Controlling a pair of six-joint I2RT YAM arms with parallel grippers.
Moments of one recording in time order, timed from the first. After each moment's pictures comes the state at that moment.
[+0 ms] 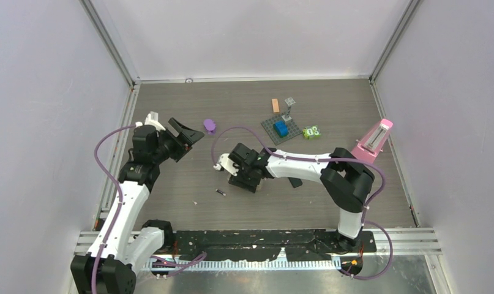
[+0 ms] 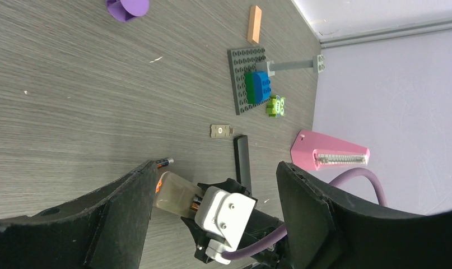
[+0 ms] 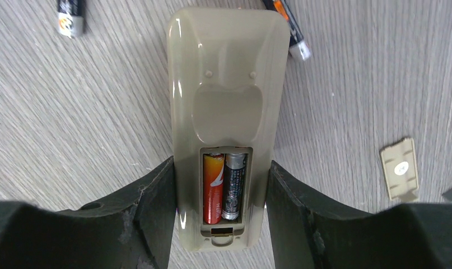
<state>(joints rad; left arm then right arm) -0.10 0.89 0.74 -0.30 0.32 -0.91 1.00 1.82 1.19 -0.50 0.02 -0.30</state>
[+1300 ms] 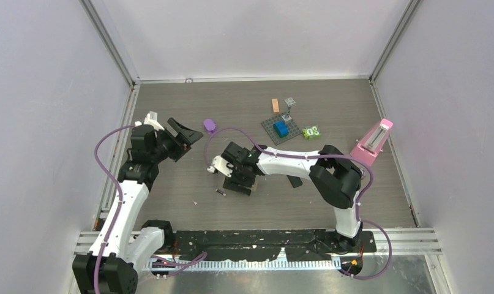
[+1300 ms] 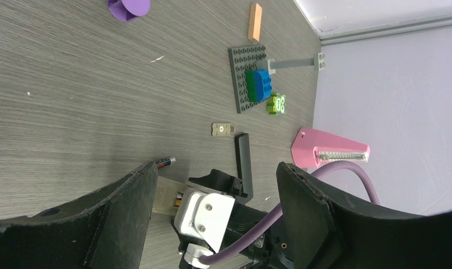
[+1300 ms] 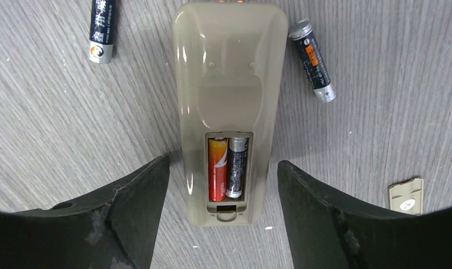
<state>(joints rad) -0.06 0.90 0.74 -0.30 0.36 -0.89 1.02 1.94 1.33 -0.58 -0.03 -0.36</state>
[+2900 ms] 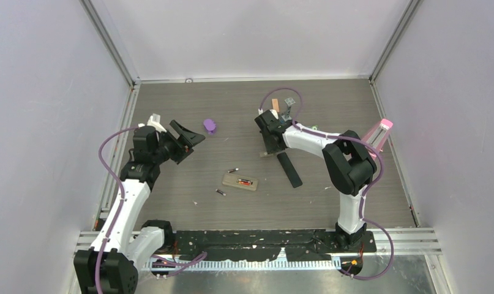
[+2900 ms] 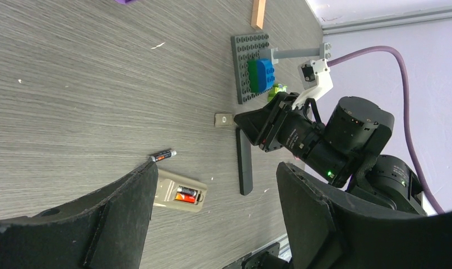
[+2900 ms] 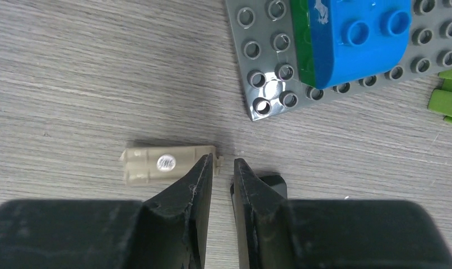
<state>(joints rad) -0.06 0.92 0.71 -0.28 0.40 -0.90 0.65 1.93 1.31 -0.48 0.30 0.31</state>
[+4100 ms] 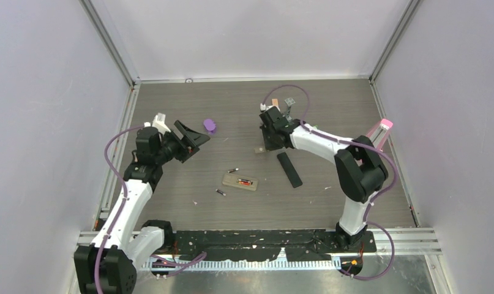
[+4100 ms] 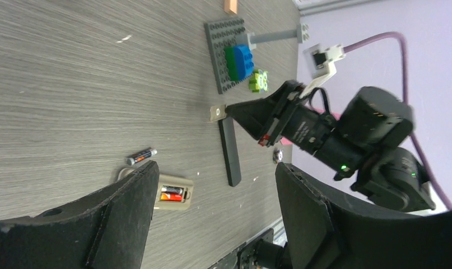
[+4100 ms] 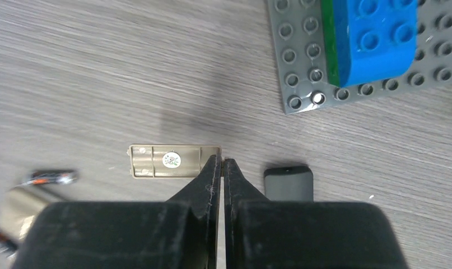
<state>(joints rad) -0.08 0.93 0.67 -0.17 0.47 -0.92 0.63 1.85 1.27 -0.43 0.17 0.34</state>
